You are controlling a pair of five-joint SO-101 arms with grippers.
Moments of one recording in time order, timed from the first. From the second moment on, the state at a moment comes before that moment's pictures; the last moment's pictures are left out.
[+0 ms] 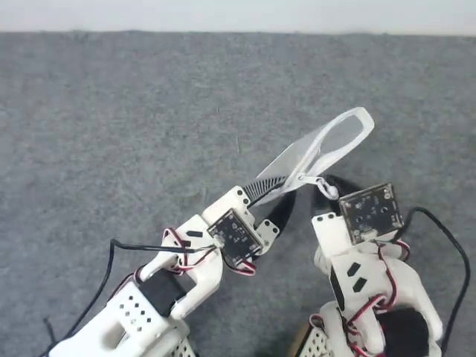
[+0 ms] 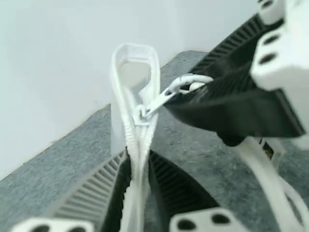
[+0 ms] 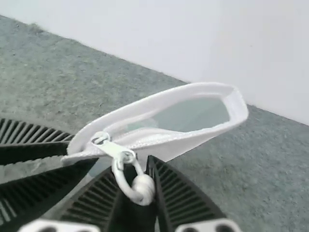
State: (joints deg) left arm 40.0 -71.3 78.6 19.4 -8.6; right arm -13.3 -89.1 51.0 66.6 10.4
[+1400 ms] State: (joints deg) left arm 40.4 -70.7 77.4 23.5 -5.1; right arm -17.1 -89.9 46.7 71.6 13.9
